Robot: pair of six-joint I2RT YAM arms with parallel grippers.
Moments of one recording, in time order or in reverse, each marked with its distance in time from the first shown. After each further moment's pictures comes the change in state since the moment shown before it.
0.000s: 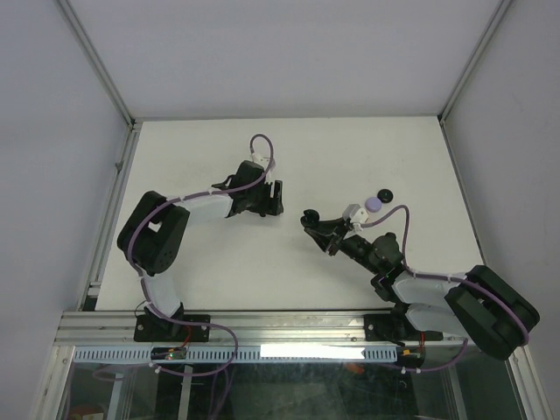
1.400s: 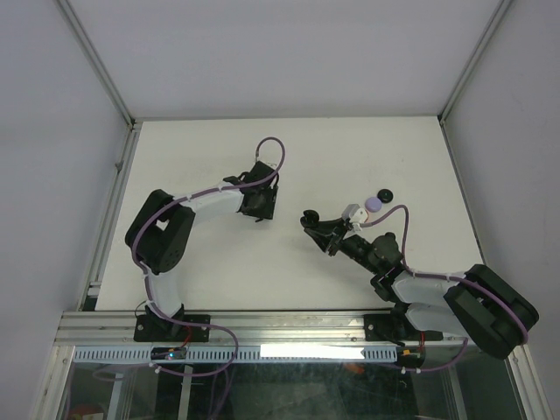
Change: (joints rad) left arm -0.067 0.041 0.142 -0.347 -0.229 -0.048; right arm 0.000 0.011 0.000 -0.001 0.002 0.001
